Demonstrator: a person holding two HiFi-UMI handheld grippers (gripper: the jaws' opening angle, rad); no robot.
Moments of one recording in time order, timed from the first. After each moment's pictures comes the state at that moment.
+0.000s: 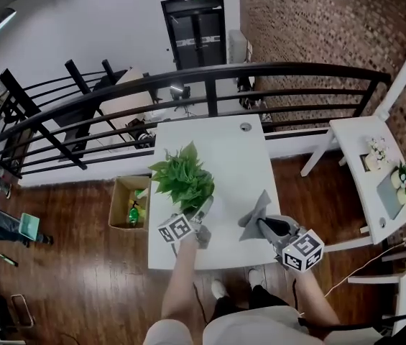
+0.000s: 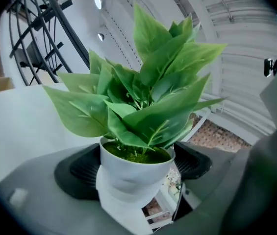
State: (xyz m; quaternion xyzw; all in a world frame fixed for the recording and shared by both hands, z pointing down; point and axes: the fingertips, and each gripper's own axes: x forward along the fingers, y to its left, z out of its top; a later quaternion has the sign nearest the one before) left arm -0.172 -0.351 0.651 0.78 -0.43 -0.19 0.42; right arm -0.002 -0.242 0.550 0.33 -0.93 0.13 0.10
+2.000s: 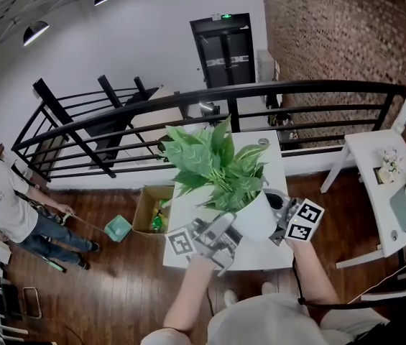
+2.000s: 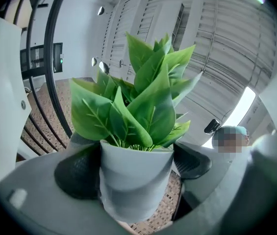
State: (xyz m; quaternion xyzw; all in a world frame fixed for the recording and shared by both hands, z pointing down) left arm -0.064 -0.212 0.352 0.81 -0.08 -0.41 0.41; right arm -0.038 -0.266 0.419 0.14 -0.97 0.12 -0.14
